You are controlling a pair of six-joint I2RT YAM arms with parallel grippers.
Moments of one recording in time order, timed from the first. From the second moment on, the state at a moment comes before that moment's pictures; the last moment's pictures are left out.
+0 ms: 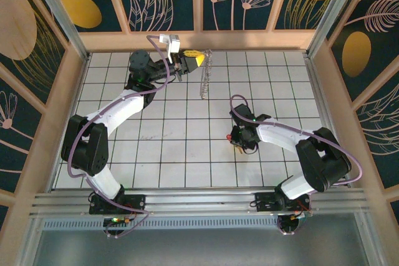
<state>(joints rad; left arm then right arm) -0.42 1.70 1.24 0.78 0.89 -0.53 0.59 1.48 0.75 -0.56 -0.03 0.91</state>
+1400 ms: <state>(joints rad) -0.42 1.71 1.25 0.76 0.91 -0.54 0.43 1.27 0.90 -0.48 -0.12 0.66</state>
